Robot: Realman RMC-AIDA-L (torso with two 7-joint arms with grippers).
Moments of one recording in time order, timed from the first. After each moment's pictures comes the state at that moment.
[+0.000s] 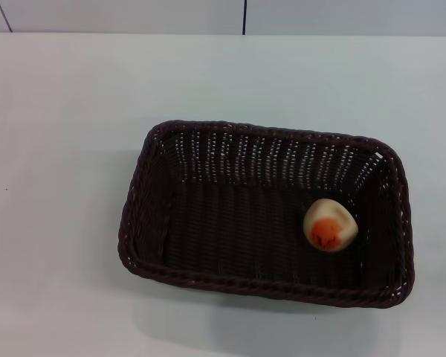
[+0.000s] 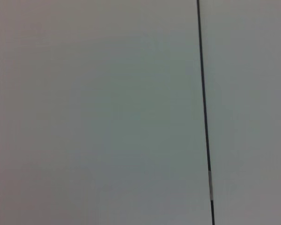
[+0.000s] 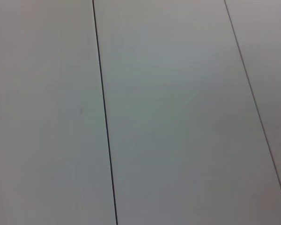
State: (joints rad) left arm -0.19 -2.07 -1.42 -0.35 2.61 1.15 0.01; right arm 0.01 2.08 0.16 0.23 -1.42 -1.86 0.16
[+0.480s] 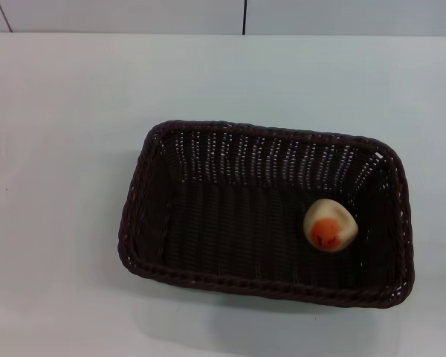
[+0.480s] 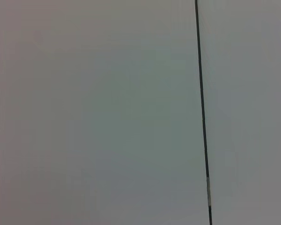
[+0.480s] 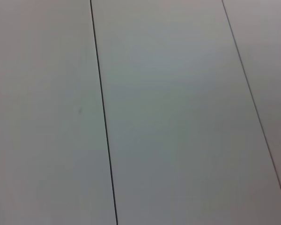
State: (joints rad) left arm -0.19 -2.07 -1.41 -0.32 2.61 1.20 -0.02; right arm 0.01 2.09 0.16 0.24 -1.42 -1.86 0.16
